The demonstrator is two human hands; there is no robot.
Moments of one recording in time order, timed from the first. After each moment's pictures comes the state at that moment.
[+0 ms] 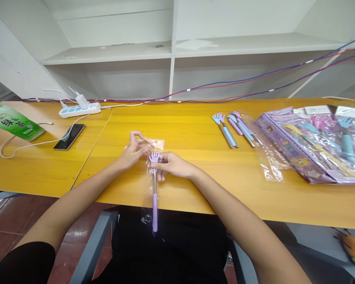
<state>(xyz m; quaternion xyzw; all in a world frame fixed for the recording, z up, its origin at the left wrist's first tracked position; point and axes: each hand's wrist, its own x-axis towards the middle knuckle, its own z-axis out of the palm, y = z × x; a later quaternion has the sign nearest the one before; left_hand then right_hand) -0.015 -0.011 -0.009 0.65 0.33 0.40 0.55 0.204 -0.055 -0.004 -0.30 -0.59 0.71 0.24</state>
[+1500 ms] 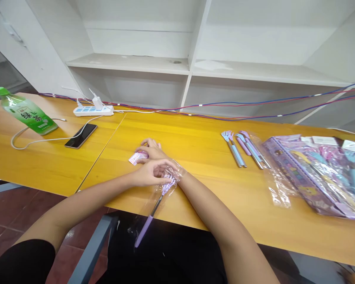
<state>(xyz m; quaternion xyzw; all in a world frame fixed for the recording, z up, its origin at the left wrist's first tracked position) 0.000 -0.046 -0.006 0.66 0.23 0.27 0.66 0.109 0.052 -0.051 -0.34 -0.88 0.22 0.25</state>
